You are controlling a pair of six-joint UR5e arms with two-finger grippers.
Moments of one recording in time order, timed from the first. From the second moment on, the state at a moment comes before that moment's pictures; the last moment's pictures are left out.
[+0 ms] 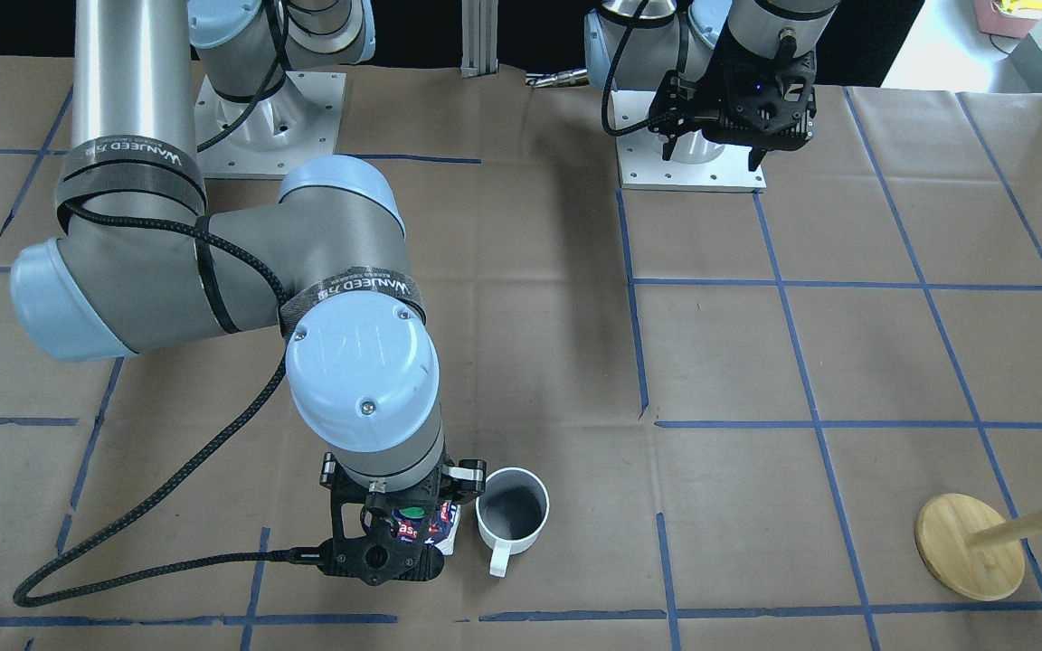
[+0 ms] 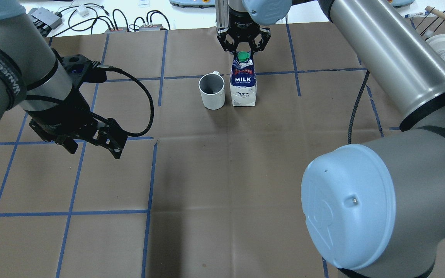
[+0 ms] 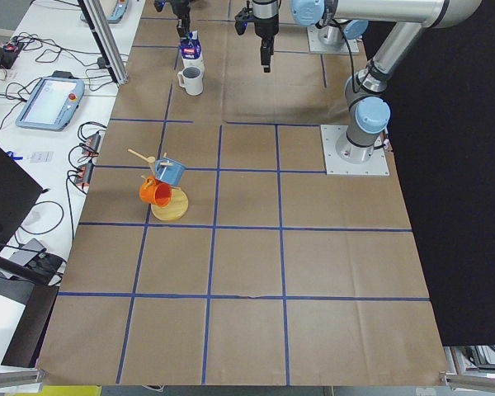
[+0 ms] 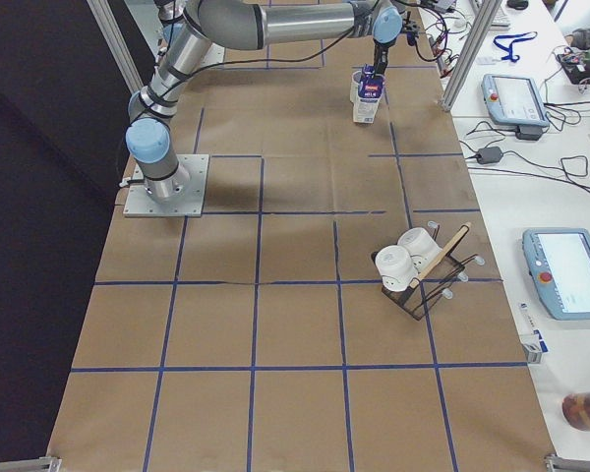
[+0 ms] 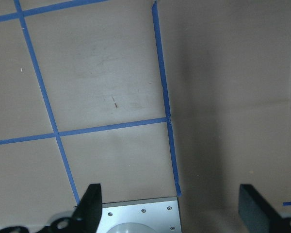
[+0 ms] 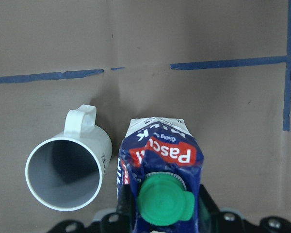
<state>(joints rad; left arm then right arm) -1.57 -1.38 -1.75 -1.71 1.61 0.14 1.83 -0.87 0.93 -1.61 -1.56 0.32</state>
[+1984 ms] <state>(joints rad) -1.57 -1.37 -1.77 -1.60 1.61 0.13 1.66 -1.23 1.13 -1.31 -1.57 0.05</state>
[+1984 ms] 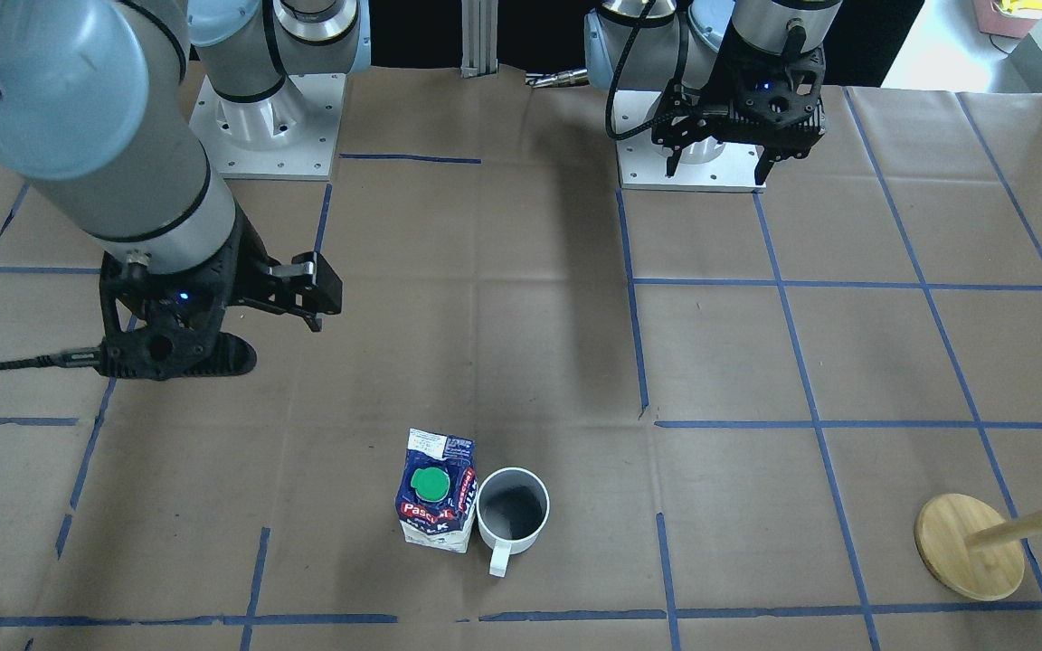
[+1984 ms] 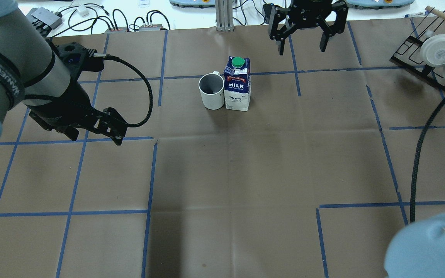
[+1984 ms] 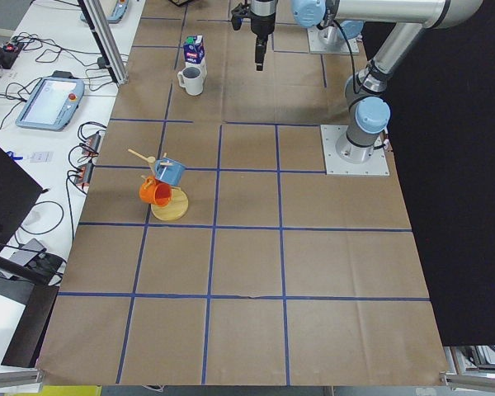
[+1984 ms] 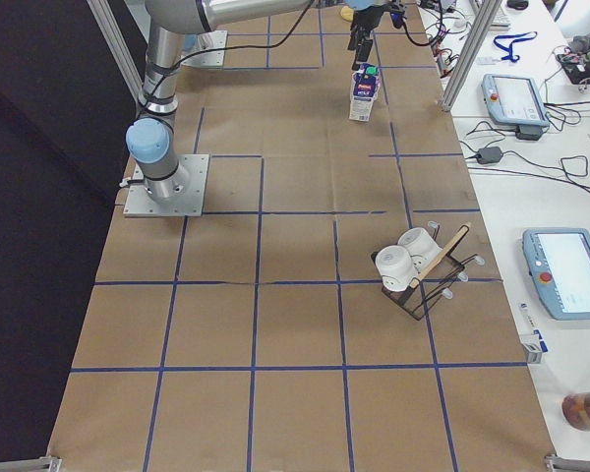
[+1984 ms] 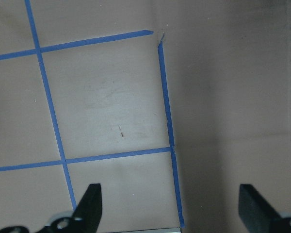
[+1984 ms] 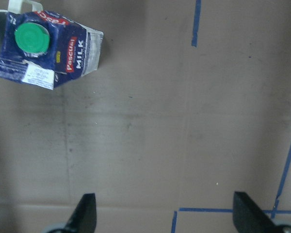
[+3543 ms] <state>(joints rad) -1.57 -1.37 -1.77 -1.60 1.61 0.13 1.58 -1.57 1.60 -1.59 -1.57 0.10</state>
